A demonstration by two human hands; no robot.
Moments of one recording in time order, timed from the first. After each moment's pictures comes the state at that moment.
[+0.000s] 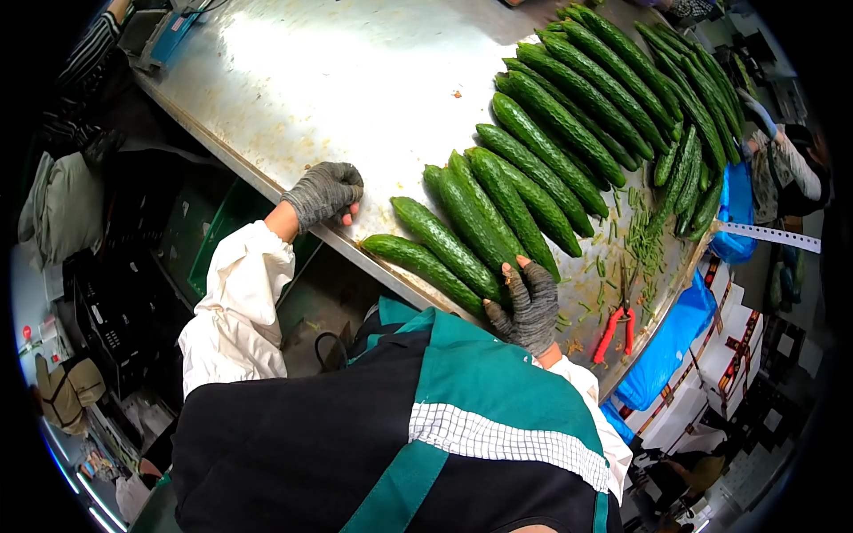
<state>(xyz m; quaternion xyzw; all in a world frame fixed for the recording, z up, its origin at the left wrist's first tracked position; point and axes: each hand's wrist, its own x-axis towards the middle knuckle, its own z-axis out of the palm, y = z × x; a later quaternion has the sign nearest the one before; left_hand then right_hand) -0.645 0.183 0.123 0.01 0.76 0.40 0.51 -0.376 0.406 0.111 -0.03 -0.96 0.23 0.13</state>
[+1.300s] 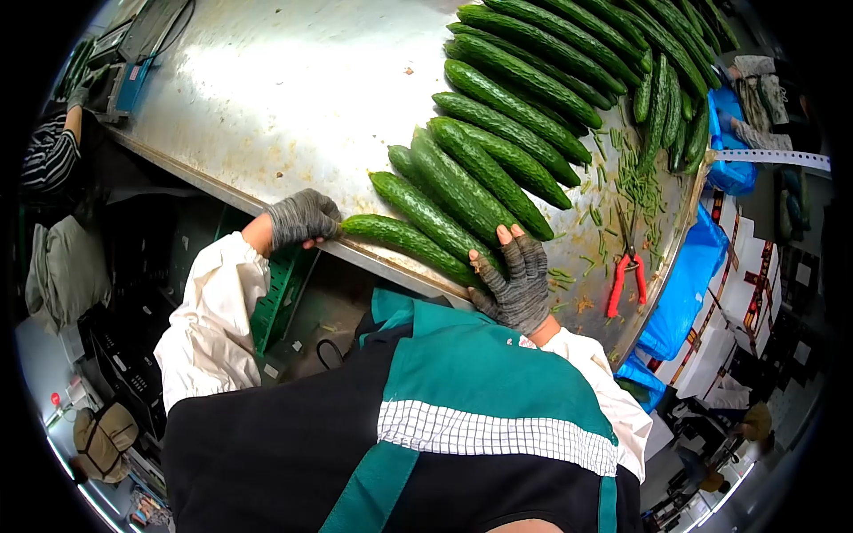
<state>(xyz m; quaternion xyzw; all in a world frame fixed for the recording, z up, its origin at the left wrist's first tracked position) -0.639 0.180 0.125 0.13 0.75 0.19 0.62 -0.357 0.389 0.098 -0.02 -0.98 0.17 0.13</state>
